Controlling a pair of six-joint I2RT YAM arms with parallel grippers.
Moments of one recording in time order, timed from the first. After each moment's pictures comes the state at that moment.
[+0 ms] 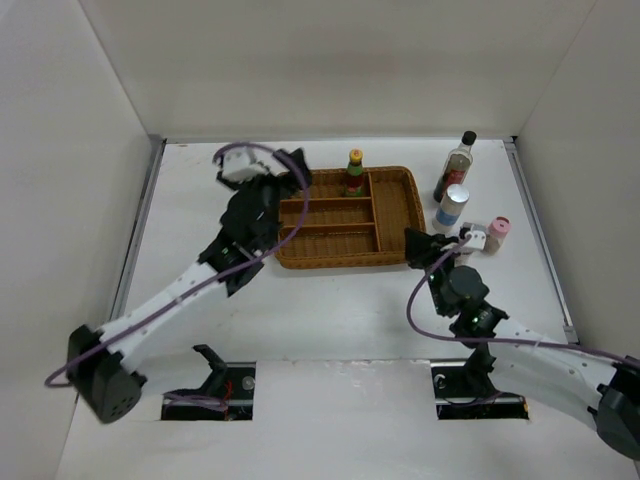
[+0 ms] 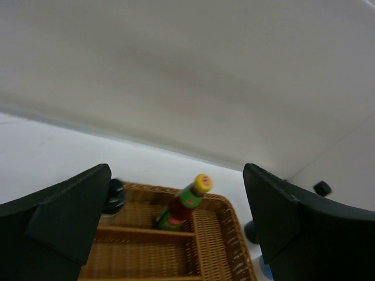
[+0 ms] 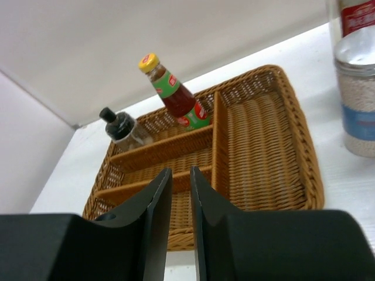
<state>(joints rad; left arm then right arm) -0.74 1.26 1.09 0.36 -0.67 -0.38 0.79 0.77 0.30 0.58 0.67 0.48</state>
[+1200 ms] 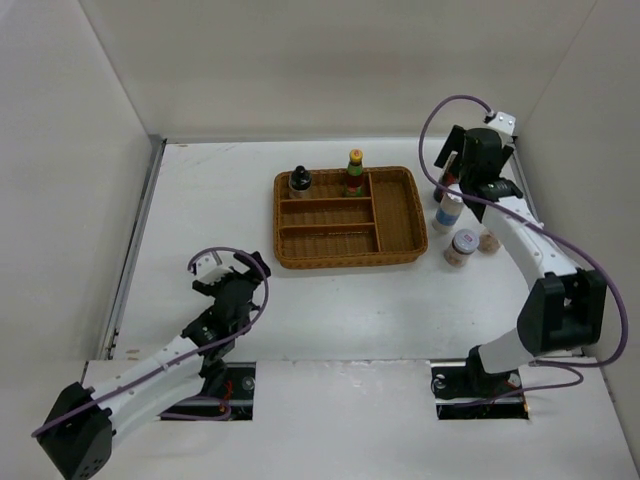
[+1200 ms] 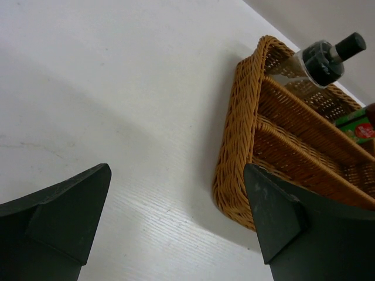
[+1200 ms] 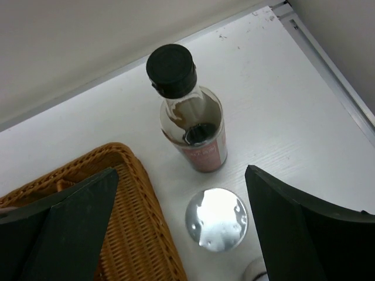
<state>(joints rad) -0.72 0.67 0.14 0.20 -0.93 -0.80 0.15 1.46 1.23 -0.15 0.44 0.36</state>
